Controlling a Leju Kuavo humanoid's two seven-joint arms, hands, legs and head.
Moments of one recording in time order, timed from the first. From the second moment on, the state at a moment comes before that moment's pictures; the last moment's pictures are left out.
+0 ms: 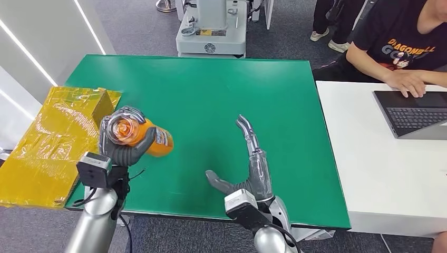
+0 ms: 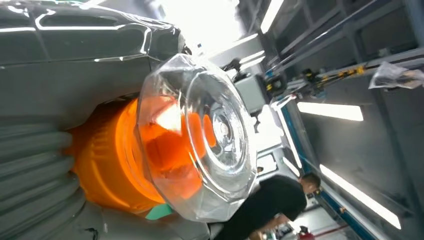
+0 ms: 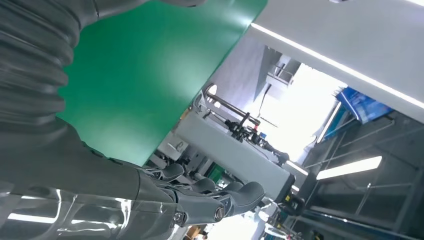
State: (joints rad) left arm -0.24 -0.01 -0.22 -1.42 -0.24 0.19 -0.42; right arm -0.18 0.10 0.72 -1.40 0.44 -0.49 -0.49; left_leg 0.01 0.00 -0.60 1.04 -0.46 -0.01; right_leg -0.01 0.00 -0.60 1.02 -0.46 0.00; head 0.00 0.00
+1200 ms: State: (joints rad) left arm -0.54 0.63 -0.33 -1.16 -0.79 0.09 -0.26; right arm -0.04 0.08 0.64 -1.77 0.11 -0.48 -0.68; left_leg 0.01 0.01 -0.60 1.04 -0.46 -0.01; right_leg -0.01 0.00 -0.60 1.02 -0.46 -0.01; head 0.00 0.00
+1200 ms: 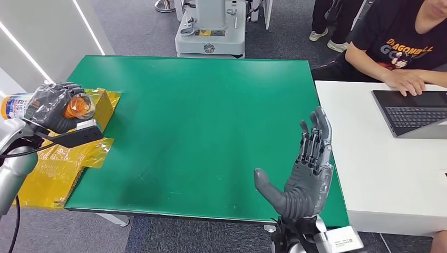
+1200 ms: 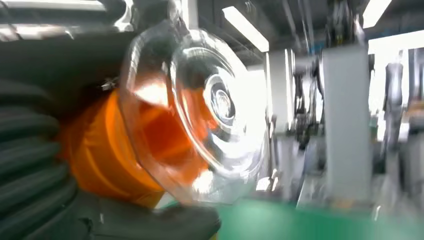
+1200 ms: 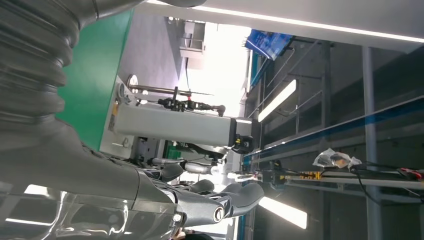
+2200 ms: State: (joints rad) left arm -0.77 0.42 -0.72 -0.46 -1.00 -0.06 -0.42; right arm -0.01 0.05 0.65 -1.81 0.07 -0.49 -0.69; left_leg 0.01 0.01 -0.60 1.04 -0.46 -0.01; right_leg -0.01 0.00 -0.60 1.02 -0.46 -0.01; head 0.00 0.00
